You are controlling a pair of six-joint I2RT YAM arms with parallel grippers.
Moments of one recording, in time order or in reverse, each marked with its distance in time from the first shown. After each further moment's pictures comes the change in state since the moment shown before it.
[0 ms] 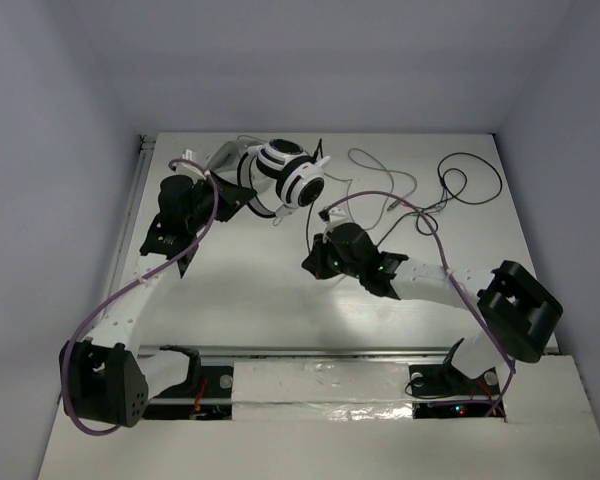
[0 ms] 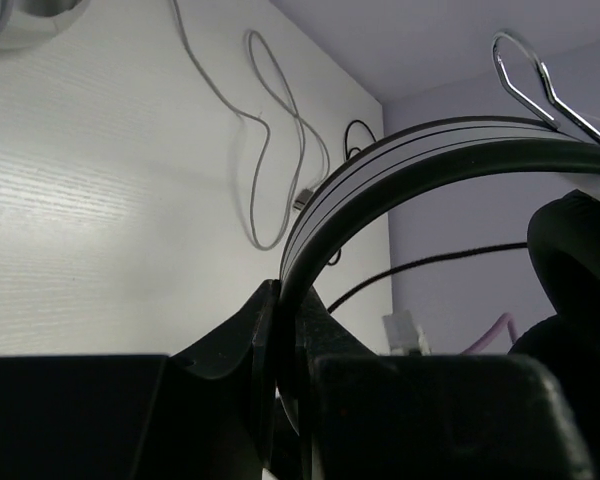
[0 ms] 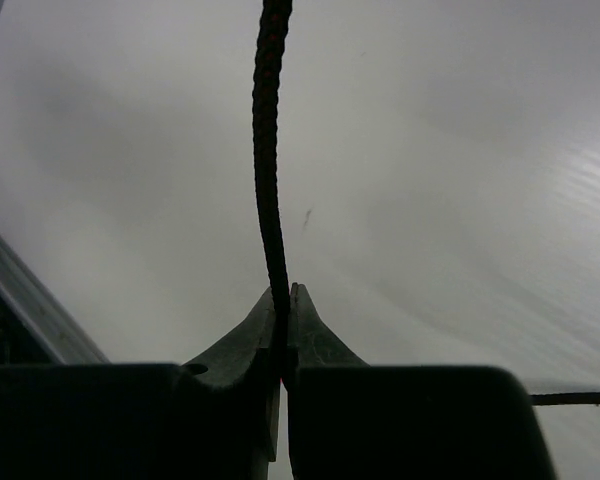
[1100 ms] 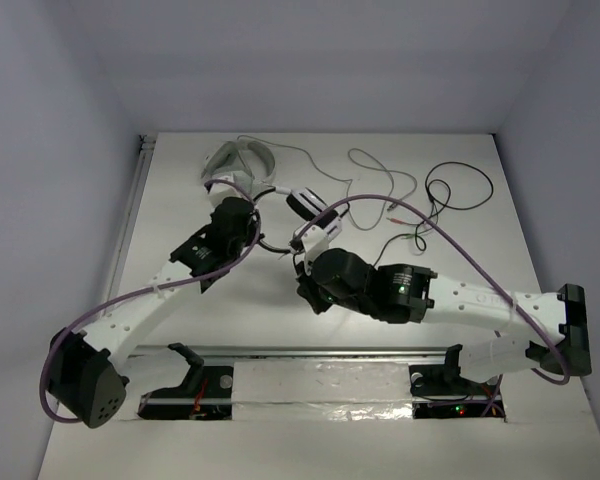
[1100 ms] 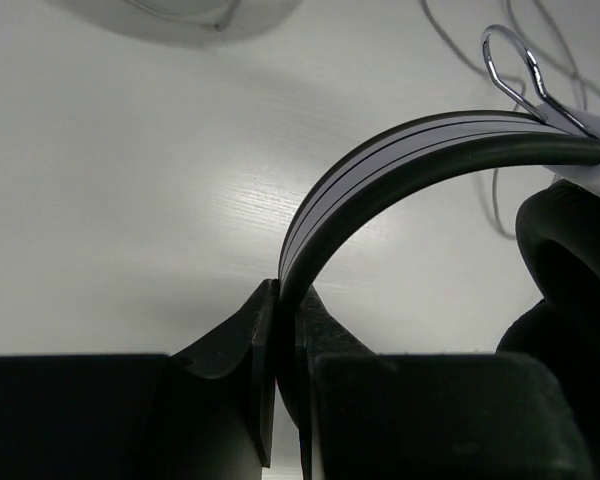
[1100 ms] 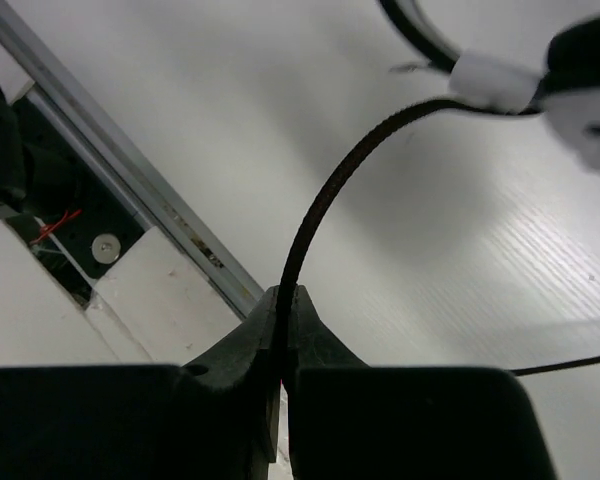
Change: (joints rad) left arm -0.376 -0.048 -0.026 -0.296 -0.762 0.230; right arm 0.450 -0.200 0.362 -0.693 0.310 -0.129
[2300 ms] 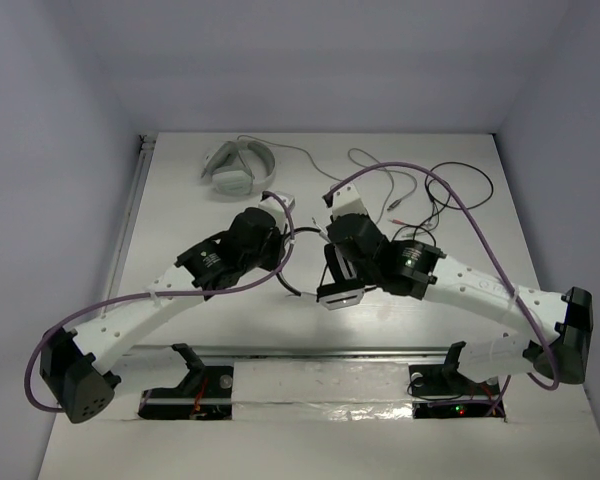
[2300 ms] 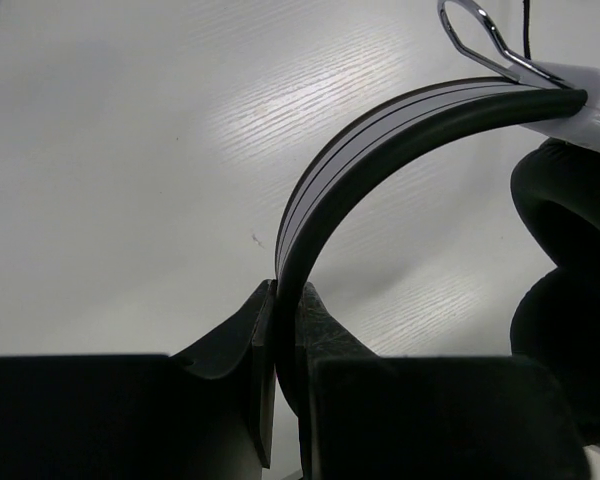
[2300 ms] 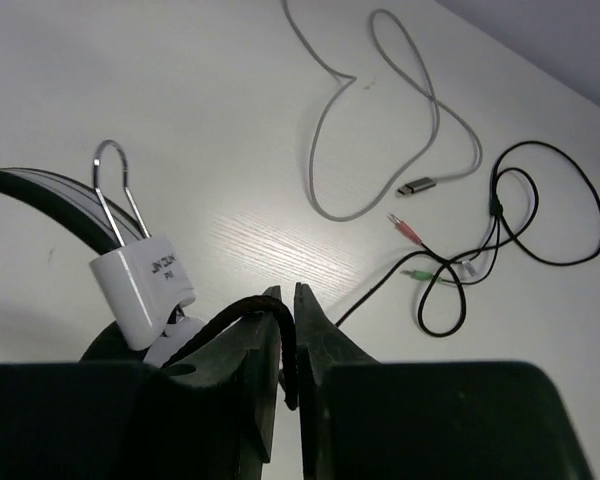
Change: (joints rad) left arm -0.243 0.011 0.111 -0.226 0.237 0.407; right arm -0.204 -0.005 0.039 -0.023 0.522 -0.297
